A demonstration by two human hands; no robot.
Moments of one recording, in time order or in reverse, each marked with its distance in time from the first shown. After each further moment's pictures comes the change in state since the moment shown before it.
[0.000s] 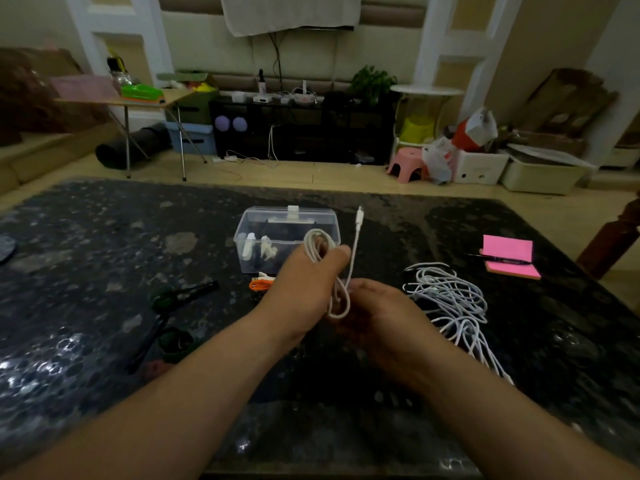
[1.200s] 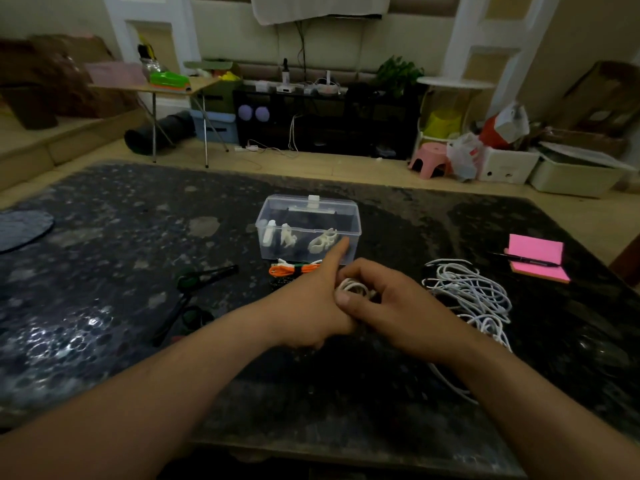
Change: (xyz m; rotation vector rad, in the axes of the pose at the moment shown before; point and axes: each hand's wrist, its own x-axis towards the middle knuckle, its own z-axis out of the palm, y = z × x) left_hand -0.006 -0.029 -0.036 0.567 -0.387 0.028; right_hand -0.001 -0.017 -0.010 -0.786 -0.262 -0.429
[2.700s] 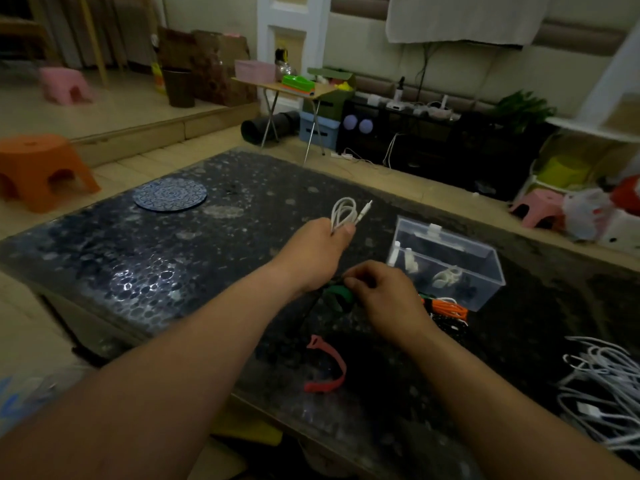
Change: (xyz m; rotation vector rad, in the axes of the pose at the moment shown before) left_hand -0.076 -0.077 -0.147 -0.031 0.706 -0.222; right_hand 0.144 -0.042 0.156 -0.132 0.081 0.061
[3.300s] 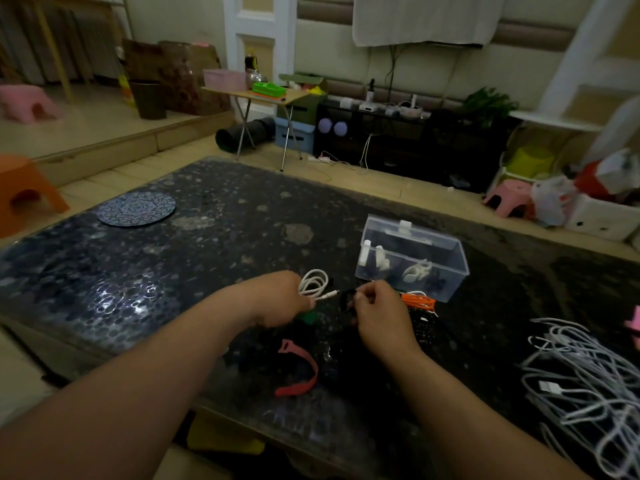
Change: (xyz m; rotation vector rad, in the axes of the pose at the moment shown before) left_hand 0.000 -0.033 0.011 0.562 -0.447 -0.123; right_hand -0.018 0.042 0.002 0.142 0.213 0.286
